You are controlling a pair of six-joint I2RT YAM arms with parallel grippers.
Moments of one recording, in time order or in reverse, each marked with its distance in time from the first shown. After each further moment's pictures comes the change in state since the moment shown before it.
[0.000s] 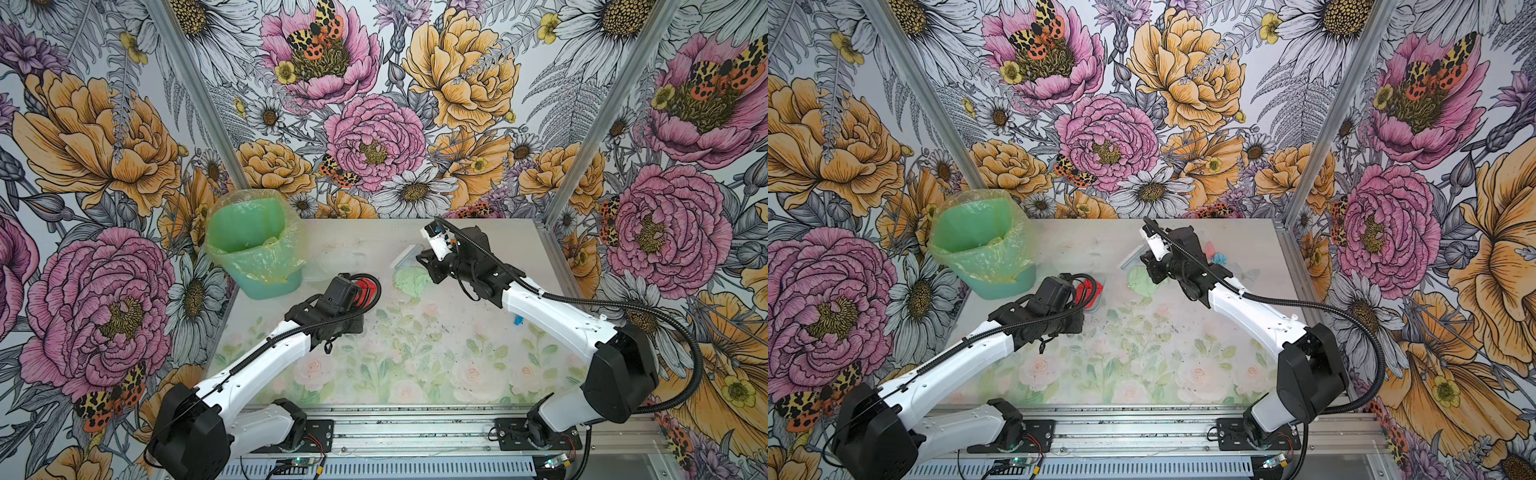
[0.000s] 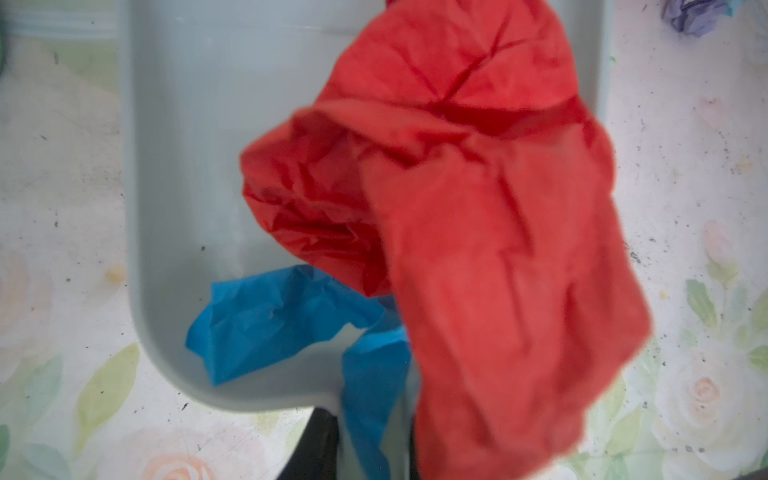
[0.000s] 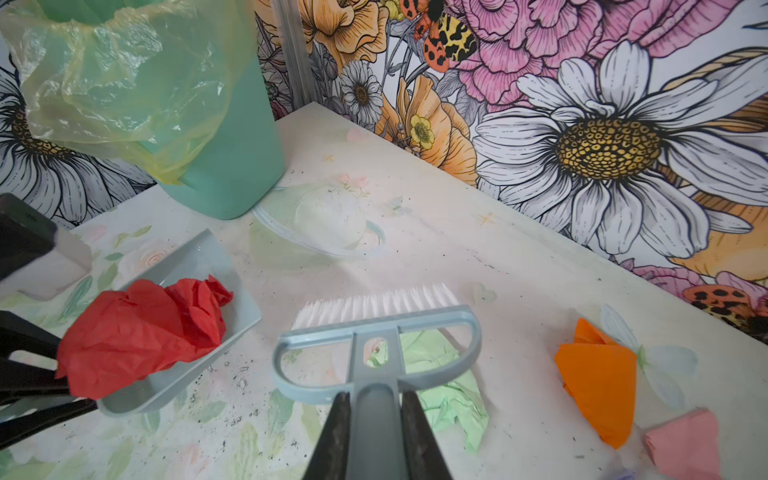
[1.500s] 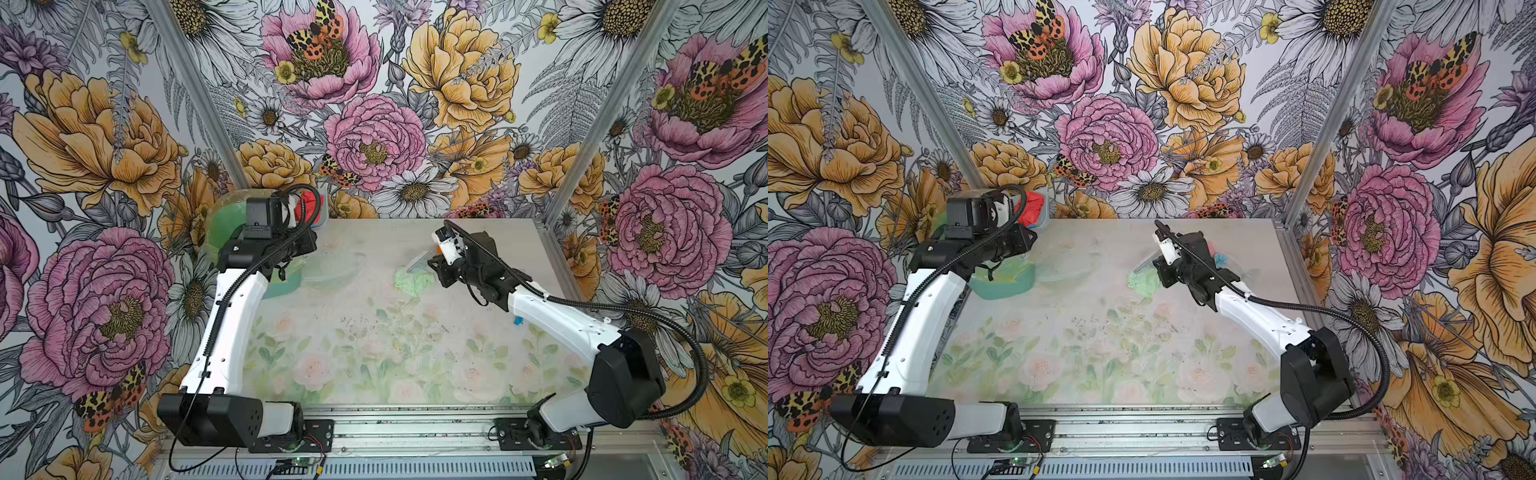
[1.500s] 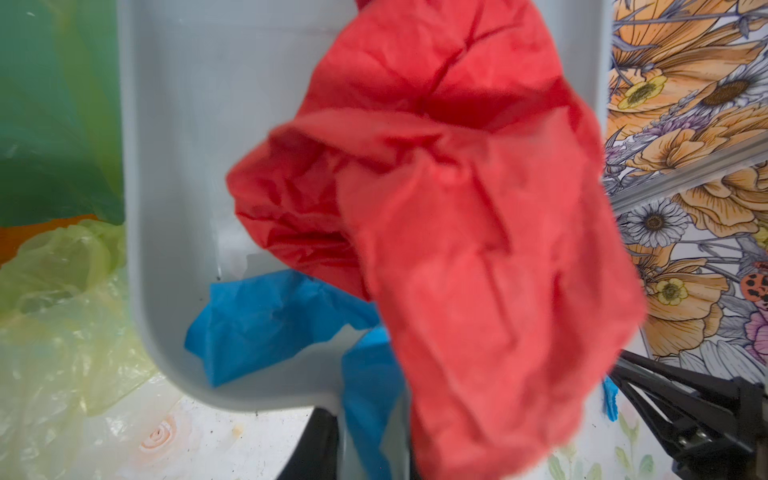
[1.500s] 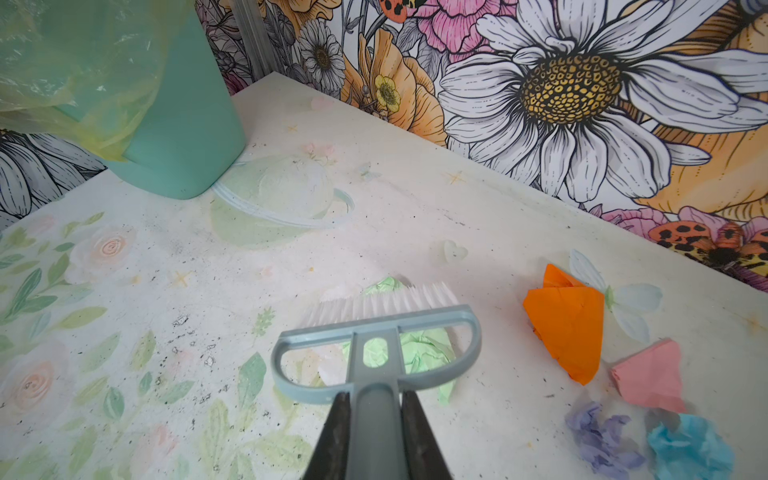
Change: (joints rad) left arm 0.550 0.195 0.698 -0.185 0.312 0.164; right arm -0.046 -0.020 -0.074 -0.003 0.019 0.015
